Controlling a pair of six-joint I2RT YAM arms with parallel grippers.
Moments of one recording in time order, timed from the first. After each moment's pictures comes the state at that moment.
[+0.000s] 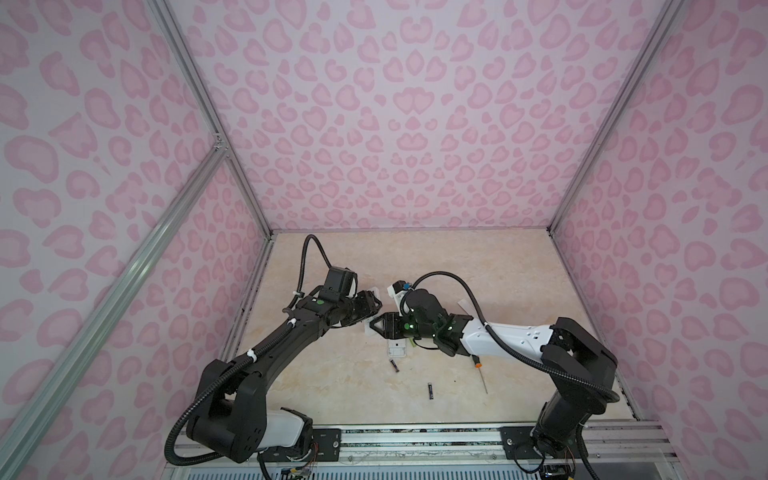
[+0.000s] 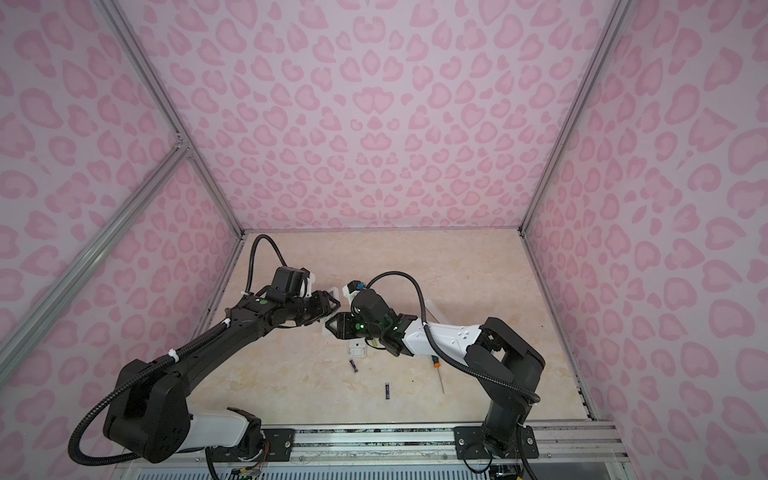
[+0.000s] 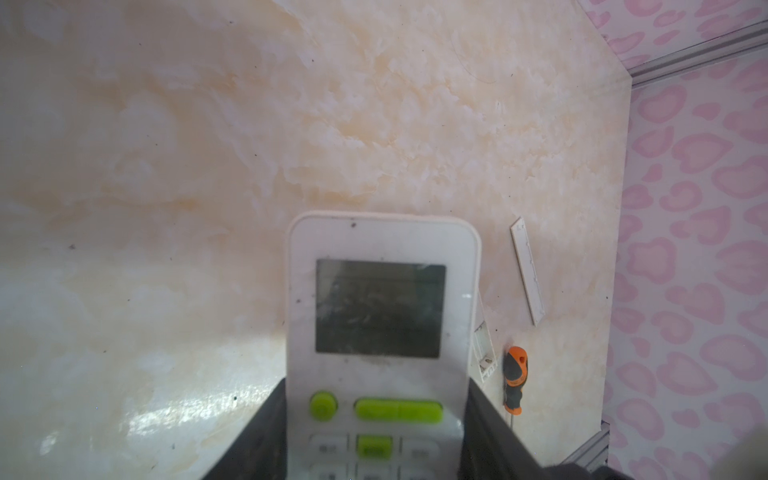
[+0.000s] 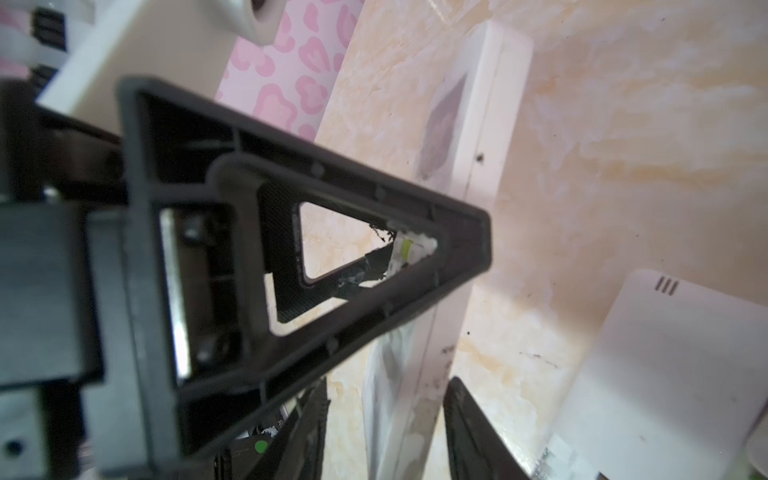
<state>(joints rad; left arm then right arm) -0.38 1.37 0.91 -0.42 0.28 -0.71 0.93 1.73 1.02 0.18 -0.24 0.82</state>
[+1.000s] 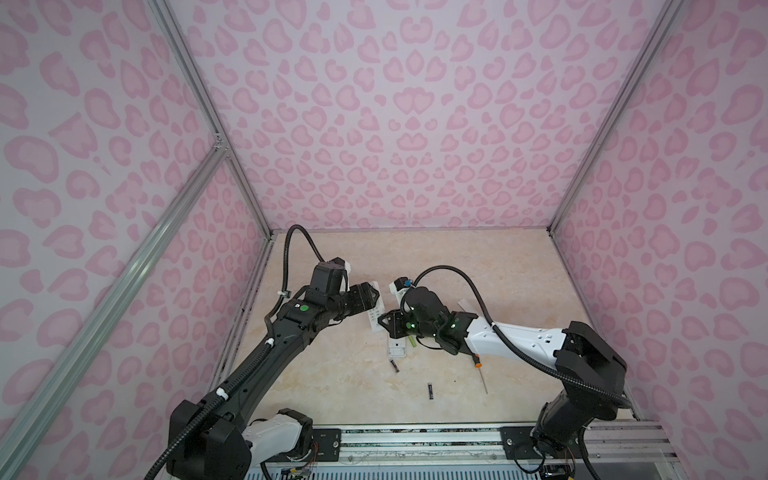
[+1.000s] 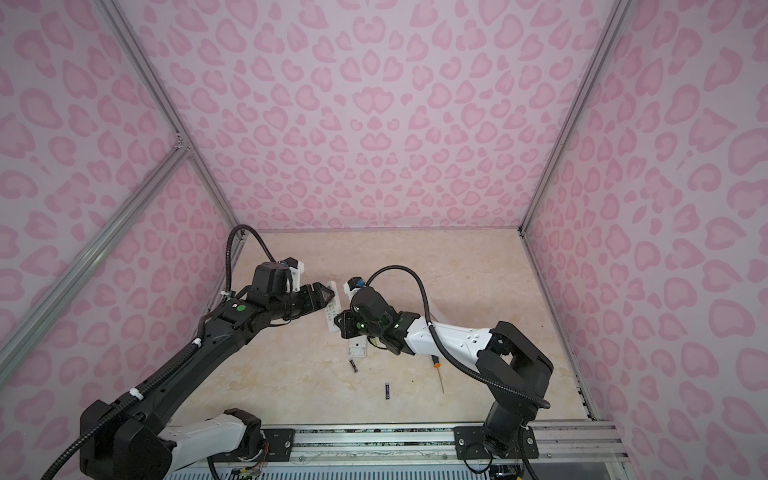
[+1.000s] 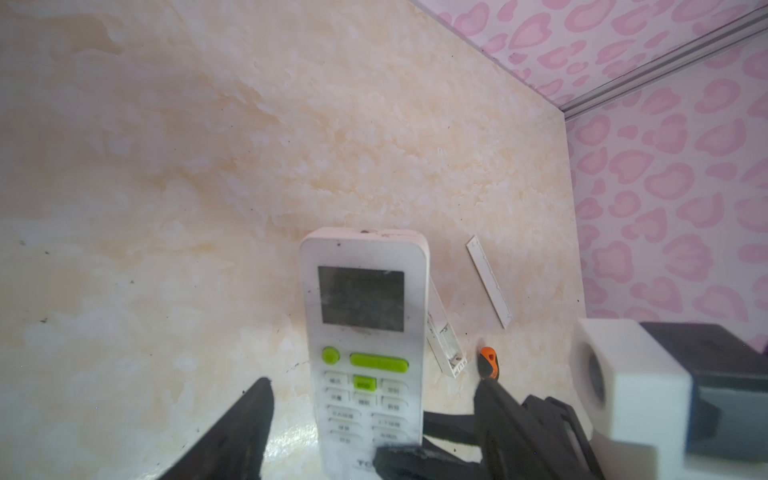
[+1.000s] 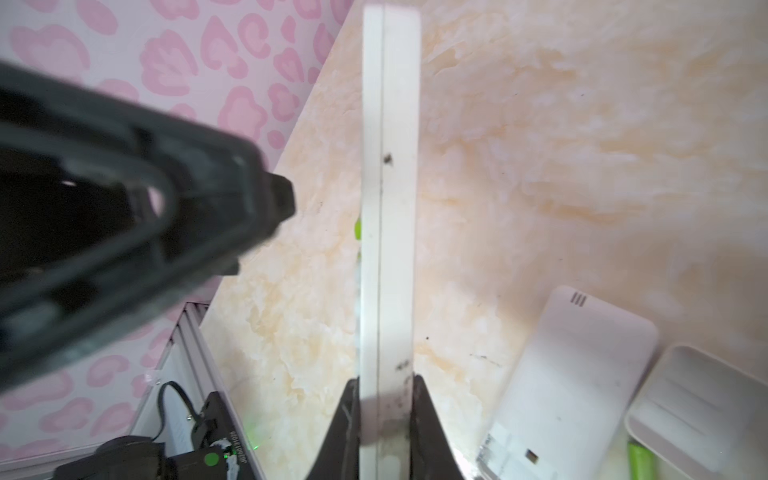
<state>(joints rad) -0.38 1.19 0.98 -0.53 0.22 -0.64 0.95 1.66 1.06 0.00 -0.07 0.65</state>
